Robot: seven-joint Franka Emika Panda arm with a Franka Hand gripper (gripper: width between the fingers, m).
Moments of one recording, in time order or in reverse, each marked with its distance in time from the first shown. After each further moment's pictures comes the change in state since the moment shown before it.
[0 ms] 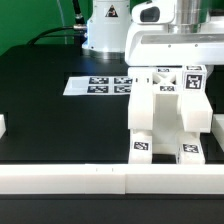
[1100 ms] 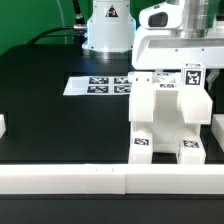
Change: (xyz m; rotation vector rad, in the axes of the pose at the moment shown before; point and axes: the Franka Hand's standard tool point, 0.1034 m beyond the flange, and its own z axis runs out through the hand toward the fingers) arm -0.005 -0.013 0.007 -0.003 -0.019 -0.017
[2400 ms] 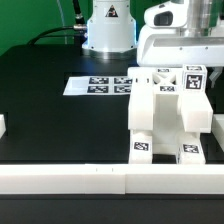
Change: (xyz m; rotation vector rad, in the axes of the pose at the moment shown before) arm -0.019 -0.010 0.008 -0.007 -0.008 -0.013
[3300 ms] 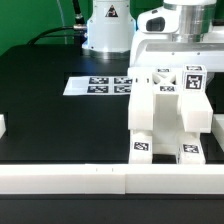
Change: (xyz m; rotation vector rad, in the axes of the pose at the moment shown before) arm 0.004 0.016 0.003 -0.009 -0.001 0.017
